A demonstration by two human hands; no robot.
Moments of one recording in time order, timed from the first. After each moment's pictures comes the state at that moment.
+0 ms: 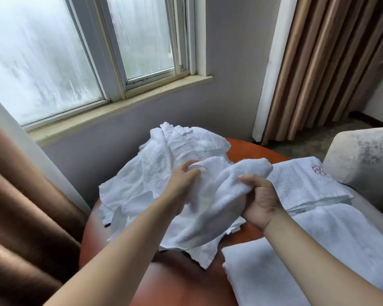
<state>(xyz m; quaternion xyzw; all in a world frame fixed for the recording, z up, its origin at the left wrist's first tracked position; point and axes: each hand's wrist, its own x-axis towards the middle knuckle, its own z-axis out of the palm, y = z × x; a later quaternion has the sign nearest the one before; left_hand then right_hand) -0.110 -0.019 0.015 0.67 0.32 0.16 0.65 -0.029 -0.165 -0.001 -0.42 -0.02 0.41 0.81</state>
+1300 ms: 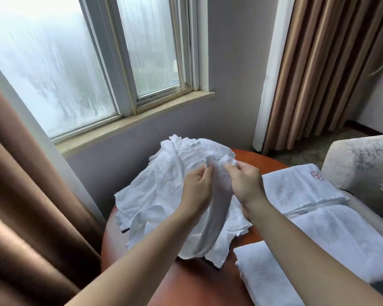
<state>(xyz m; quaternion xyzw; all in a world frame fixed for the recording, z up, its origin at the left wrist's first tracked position) -0.154 -0.043 0.046 0.72 0.19 0.30 0.59 -0.093 -0.128 0.058 -0.72 -0.15 0.10 0.67</state>
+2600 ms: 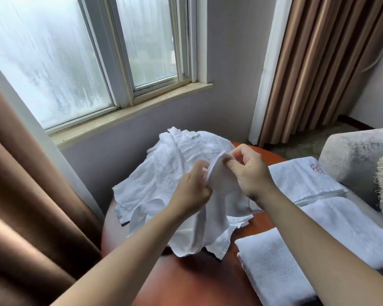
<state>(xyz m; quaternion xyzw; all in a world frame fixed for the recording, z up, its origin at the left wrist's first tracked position) -0.168 -0.002 0.015 0.89 0.12 0.21 0.38 -0.092 -0.133 0.067 -0.77 -0.30 0.04 0.56</state>
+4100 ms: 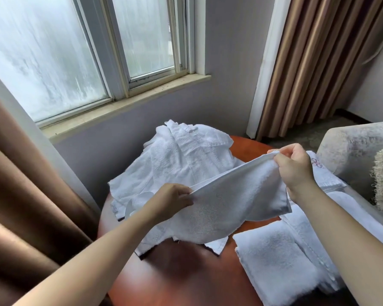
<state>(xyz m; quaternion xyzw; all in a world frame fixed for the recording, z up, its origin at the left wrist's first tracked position) -0.192 0.052 -0.028 0.94 0.07 0.10 0.32 -0.031 -0.180 0.044 -0.77 -0.09 -0.01 0.63</state>
